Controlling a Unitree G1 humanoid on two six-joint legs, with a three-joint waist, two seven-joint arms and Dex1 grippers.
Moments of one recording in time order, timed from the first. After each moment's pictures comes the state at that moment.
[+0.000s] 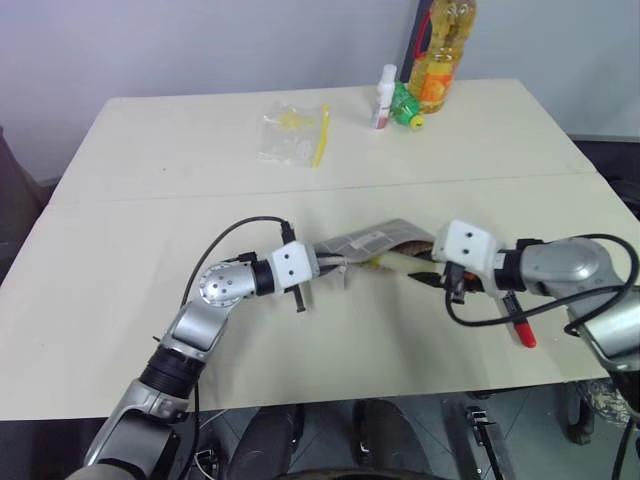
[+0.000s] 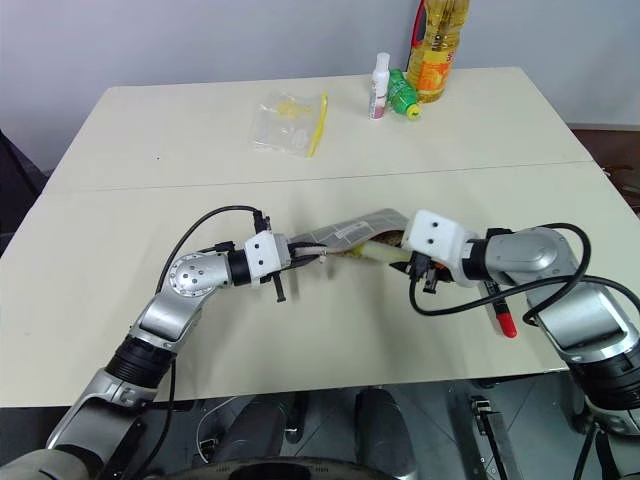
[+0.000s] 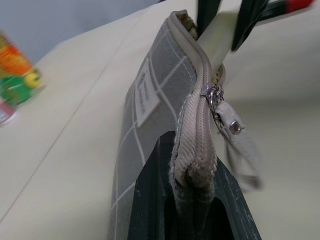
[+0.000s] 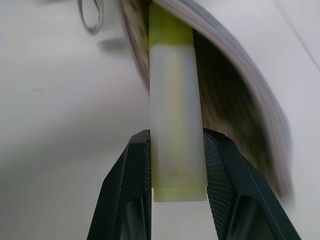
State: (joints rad) left arm -0.41 0.39 -0.30 0.04 -0.03 -0.14 -0.89; right arm -0.35 -0.99 0.16 -0.42 0.20 0.58 0.98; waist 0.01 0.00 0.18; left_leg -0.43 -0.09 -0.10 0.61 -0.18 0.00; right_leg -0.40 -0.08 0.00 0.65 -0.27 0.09
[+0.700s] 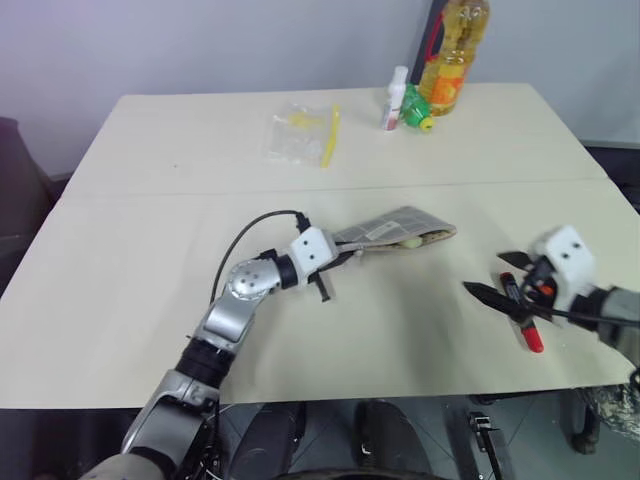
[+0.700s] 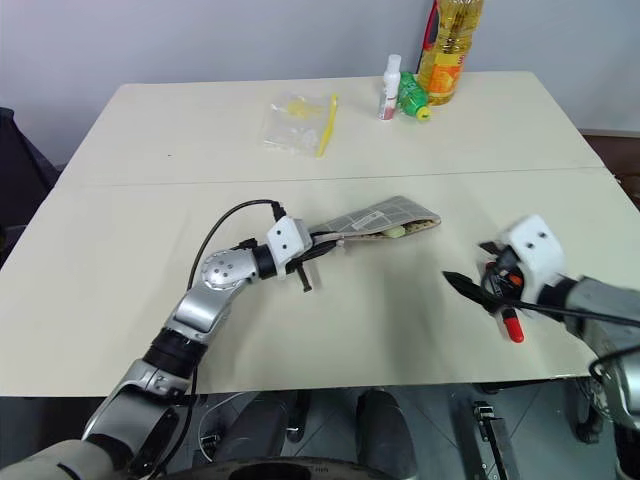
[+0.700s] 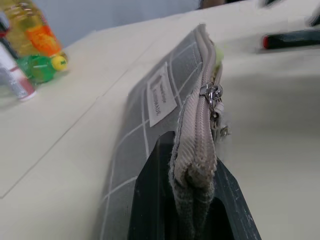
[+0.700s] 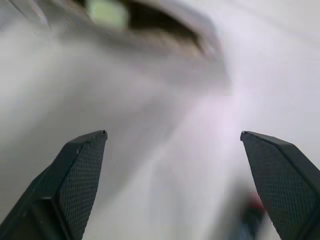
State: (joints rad) left arm -0.51 0.18 -0.29 0.24 -0.01 -0.08 -0.70; right arm 0.15 -0.79 -0.51 -0.49 0.38 0.86 0.74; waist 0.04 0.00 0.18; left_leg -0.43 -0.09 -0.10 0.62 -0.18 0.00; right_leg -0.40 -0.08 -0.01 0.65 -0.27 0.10
